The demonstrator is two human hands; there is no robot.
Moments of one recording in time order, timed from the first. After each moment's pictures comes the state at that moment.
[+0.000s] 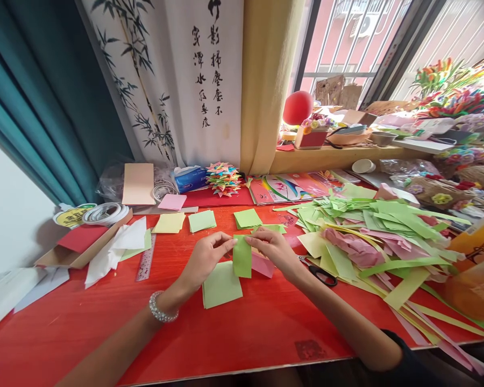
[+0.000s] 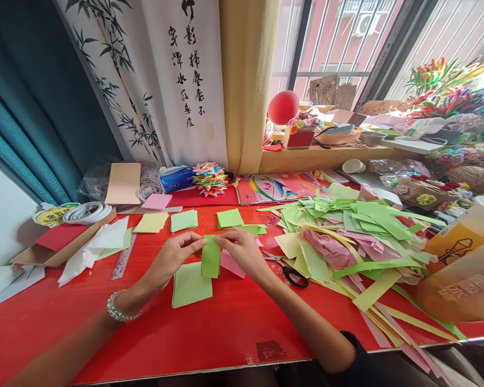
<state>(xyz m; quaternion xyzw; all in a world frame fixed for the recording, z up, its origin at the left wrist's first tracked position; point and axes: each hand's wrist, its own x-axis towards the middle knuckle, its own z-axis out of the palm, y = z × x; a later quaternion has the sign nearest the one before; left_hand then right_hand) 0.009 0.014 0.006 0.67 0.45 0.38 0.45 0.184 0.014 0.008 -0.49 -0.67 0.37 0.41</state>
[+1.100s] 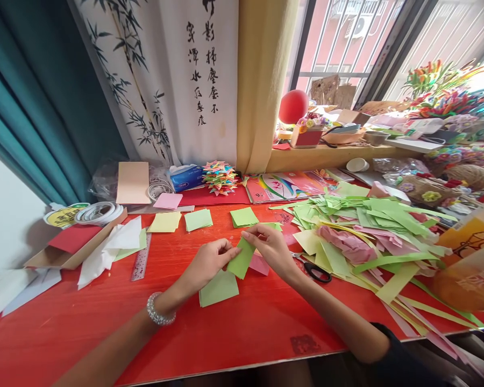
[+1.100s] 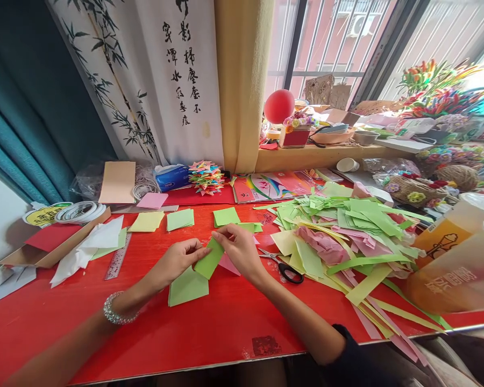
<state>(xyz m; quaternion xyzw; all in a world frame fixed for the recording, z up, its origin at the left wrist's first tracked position) 0.013 0.011 -0.005 0.70 0.48 0.28 0.45 0.180 0.011 0.000 -0.47 -0.67 0.32 0.49</state>
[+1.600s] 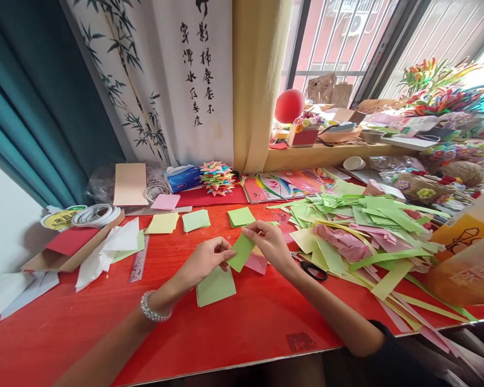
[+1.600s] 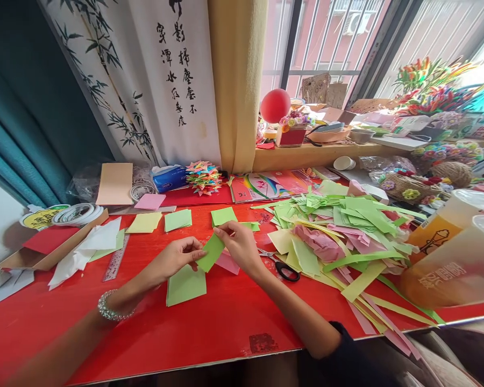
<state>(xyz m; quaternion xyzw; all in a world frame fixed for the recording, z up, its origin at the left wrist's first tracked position) 0.011 0.018 -0.005 0.67 0.45 0.28 0.52 0.188 0.021 -0.004 -0.47 -0.65 0.33 0.50</state>
